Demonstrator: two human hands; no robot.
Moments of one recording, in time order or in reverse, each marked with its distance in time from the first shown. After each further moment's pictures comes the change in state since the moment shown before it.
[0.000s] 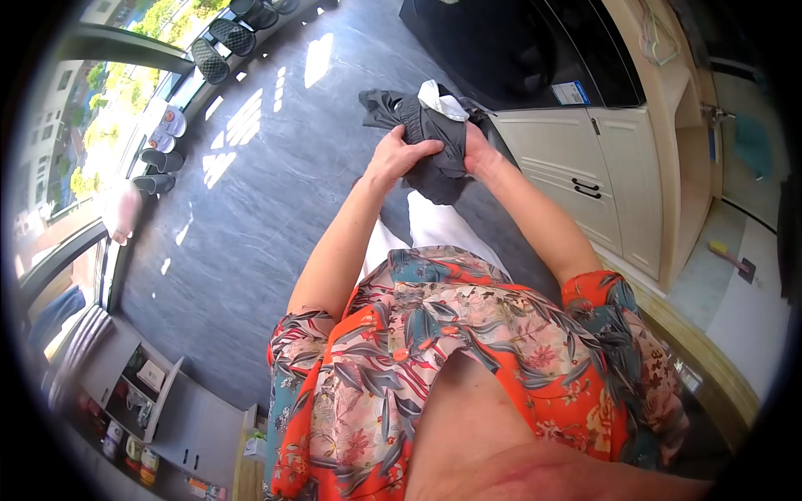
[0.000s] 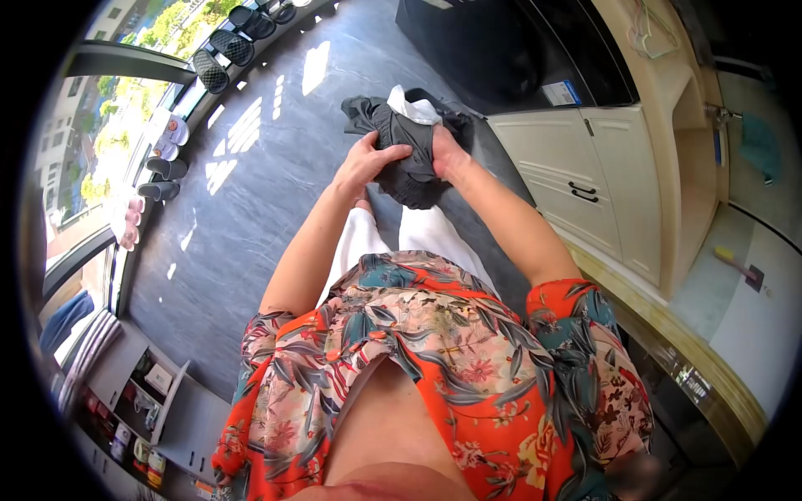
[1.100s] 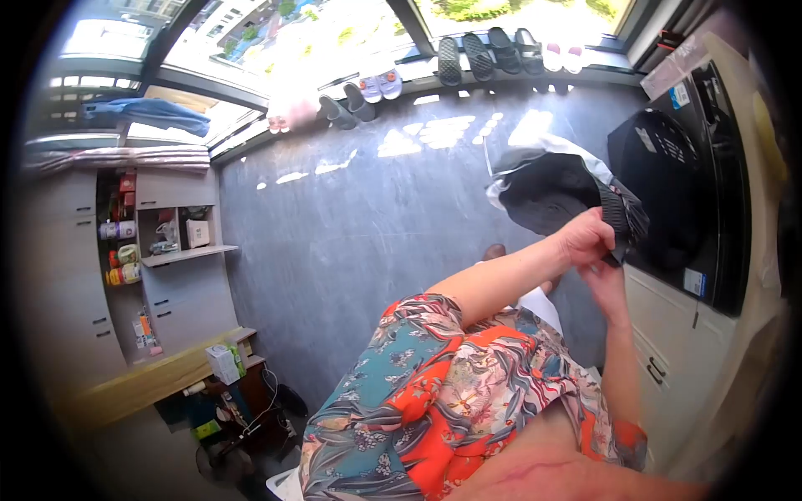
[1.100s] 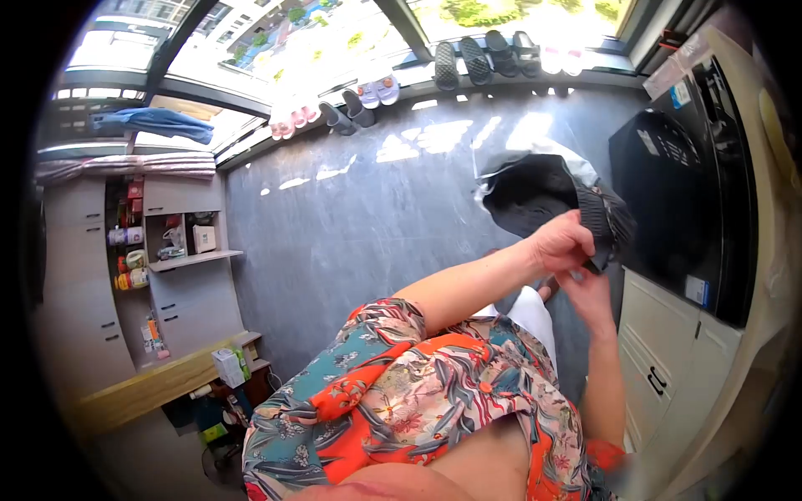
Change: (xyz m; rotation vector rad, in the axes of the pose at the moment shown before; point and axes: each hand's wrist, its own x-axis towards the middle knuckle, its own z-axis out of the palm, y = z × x) left_hand -0.030 0.050 -0.011 -1.249 -0.500 0.369; right_hand -0.051 0.032 0.074 -0.974 -0.060 -0.710
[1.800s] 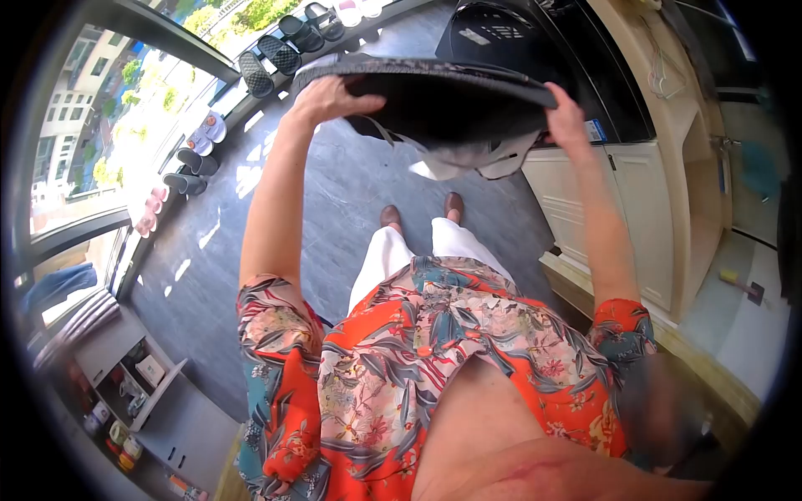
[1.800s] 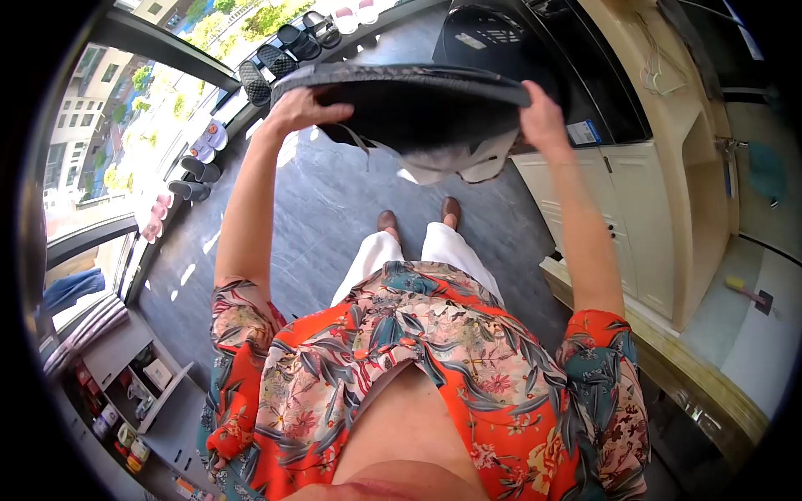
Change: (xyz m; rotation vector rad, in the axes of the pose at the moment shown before) left_hand 0.015 0.182 0.002 2.205 0.076 -0.048; right_hand 0.059 -0.063 -0.129 -0.671 0.466 0.428
